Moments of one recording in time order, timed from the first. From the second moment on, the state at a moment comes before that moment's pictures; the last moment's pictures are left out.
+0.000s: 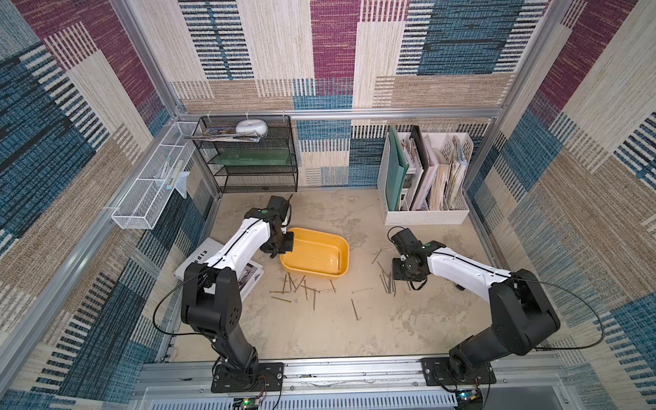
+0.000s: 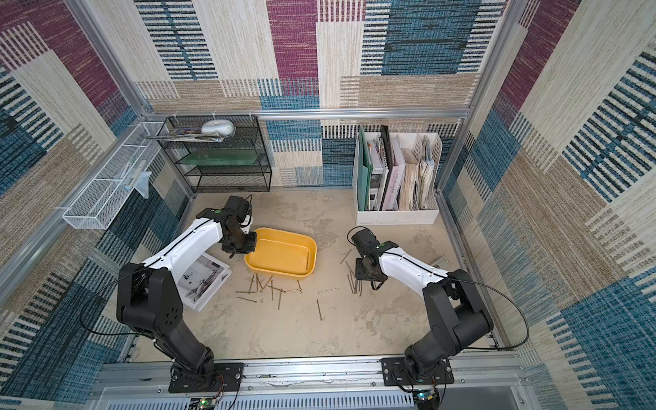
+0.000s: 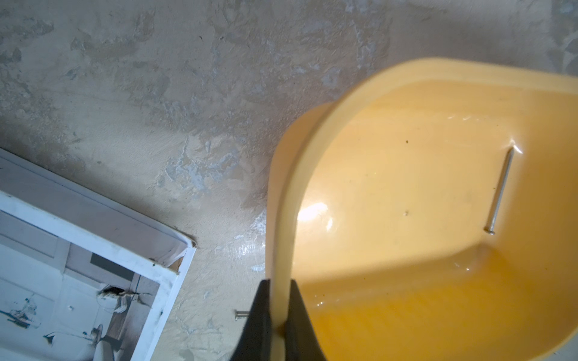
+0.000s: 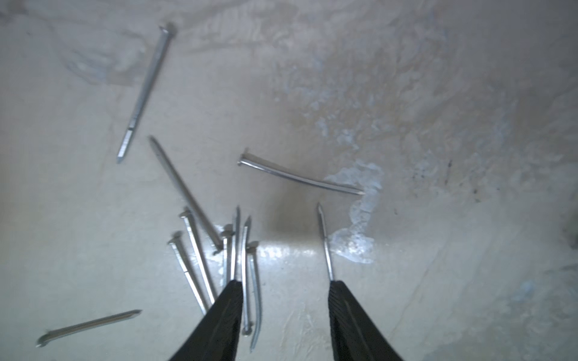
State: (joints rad) left arm -0.21 1.72 1.40 -0.98 -0.02 -0.18; right arm 0.48 1.55 0.93 -0.68 0.16 0.51
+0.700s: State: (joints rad) left arm -0.21 1.72 1.40 -0.98 -0.01 -0.18; right arm 0.45 1.63 0.84 -0.59 0.15 0.48
